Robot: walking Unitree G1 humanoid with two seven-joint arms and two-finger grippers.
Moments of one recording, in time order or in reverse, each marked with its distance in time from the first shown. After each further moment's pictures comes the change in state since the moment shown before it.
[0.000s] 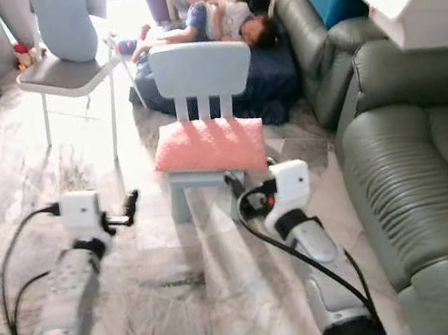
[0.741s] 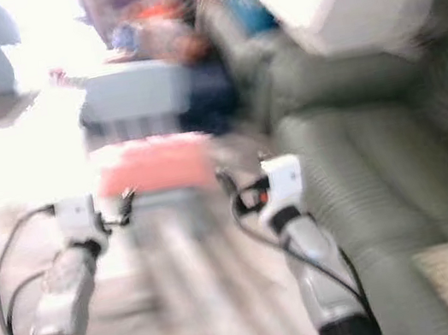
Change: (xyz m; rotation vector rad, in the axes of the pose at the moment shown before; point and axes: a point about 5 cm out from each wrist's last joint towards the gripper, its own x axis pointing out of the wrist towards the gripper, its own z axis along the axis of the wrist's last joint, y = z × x) left arm 0.004 0.012 0.004 -0.012 -0.010 0.028; right arm 0.009 0.008 0.010 -0.018 -0.044 0.062
